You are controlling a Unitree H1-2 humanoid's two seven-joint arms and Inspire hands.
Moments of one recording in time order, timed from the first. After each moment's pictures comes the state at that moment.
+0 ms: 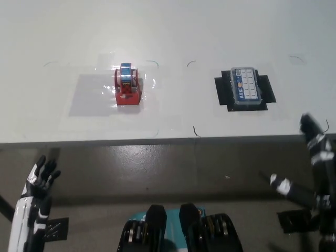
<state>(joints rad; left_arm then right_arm) 0.16 0.14 0.11 -0.20 -0.04 -0.41 -0.04 -0.10 -0.12 -0.04 -0.12 -0.05 -0.37 0.01</state>
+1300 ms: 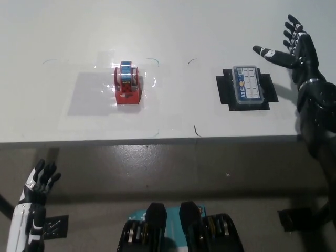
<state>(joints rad) 0.19 0.14 0.10 -0.24 -0.06 -0.43 -0.06 -1.11 -0.22 -0.23 1.36 0.08 -0.32 -0.01</state>
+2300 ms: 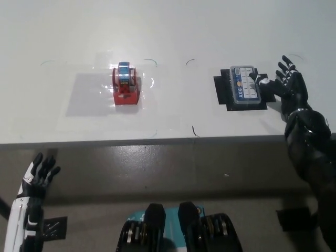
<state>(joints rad) 0.16 0.15 0.10 -0.25 -0.08 -0.43 -0.07 -1.03 -0.16 -0.27 1.42 0.15 -0.27 -0.02</state>
